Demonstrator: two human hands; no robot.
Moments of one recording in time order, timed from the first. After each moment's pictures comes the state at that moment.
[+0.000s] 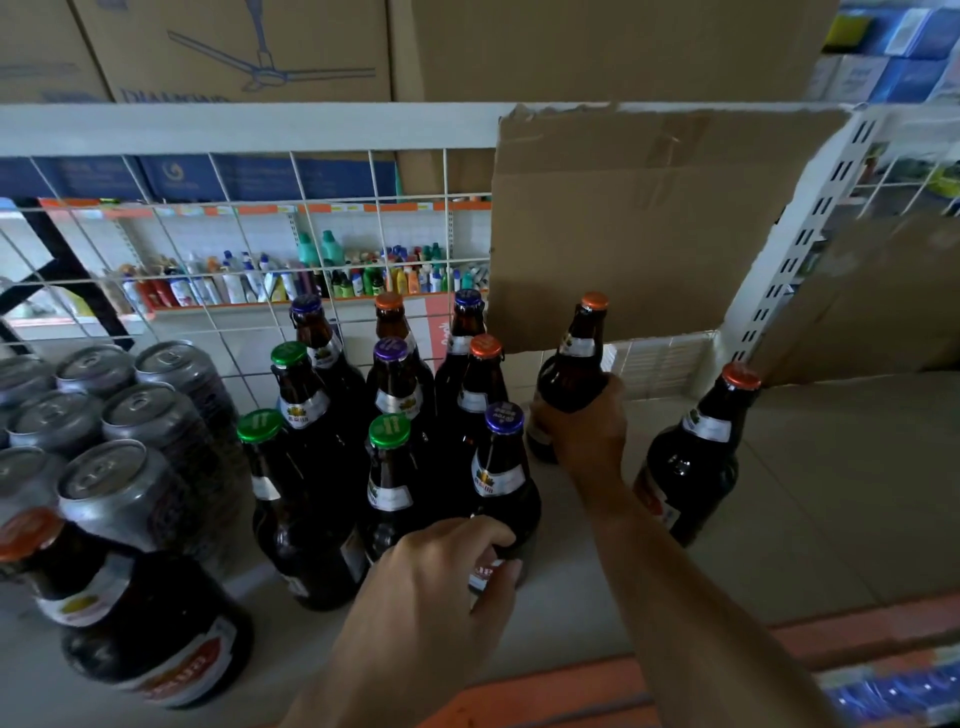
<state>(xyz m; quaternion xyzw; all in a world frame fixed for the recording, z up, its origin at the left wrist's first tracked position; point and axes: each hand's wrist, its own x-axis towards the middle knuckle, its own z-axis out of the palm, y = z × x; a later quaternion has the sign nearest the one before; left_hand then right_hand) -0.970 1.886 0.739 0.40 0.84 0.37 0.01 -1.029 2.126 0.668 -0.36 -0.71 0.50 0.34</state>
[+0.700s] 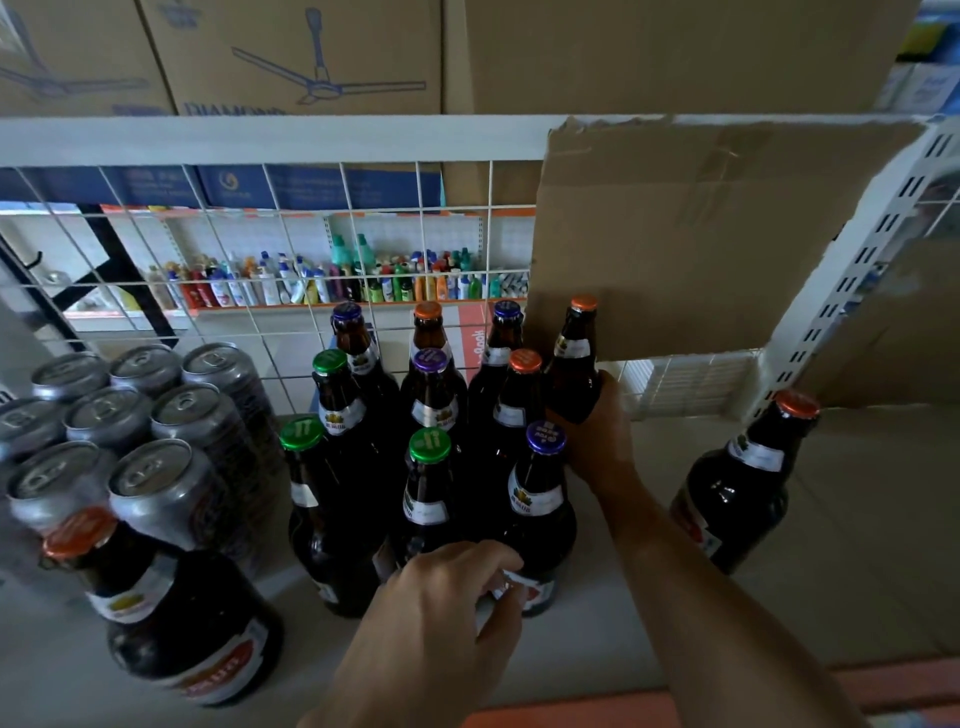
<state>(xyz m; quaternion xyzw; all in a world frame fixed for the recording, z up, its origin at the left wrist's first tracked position) -0.980 1.871 0.732 0.38 0.85 0.36 0.03 -1.063 2.124 0.676 -0.28 -0.78 0.49 0.25</state>
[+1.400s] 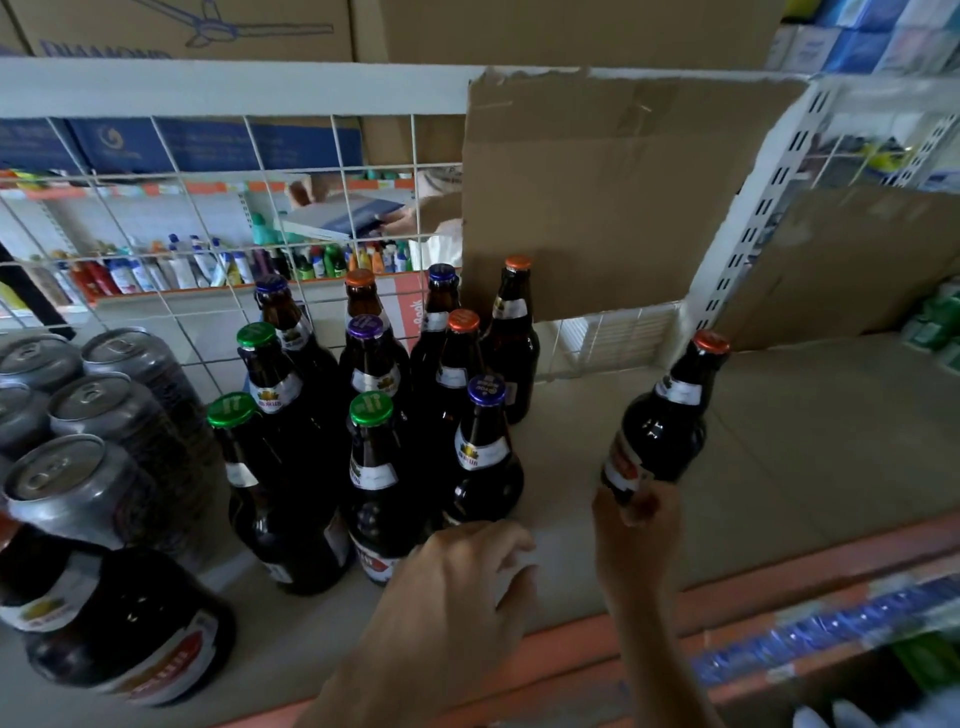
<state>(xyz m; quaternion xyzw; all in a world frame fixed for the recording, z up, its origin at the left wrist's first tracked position) -0.962 1.894 0.719 0.44 0.83 0.34 0.08 -0.907 2.076 0.632 -0.43 -0.65 0.46 0.43</state>
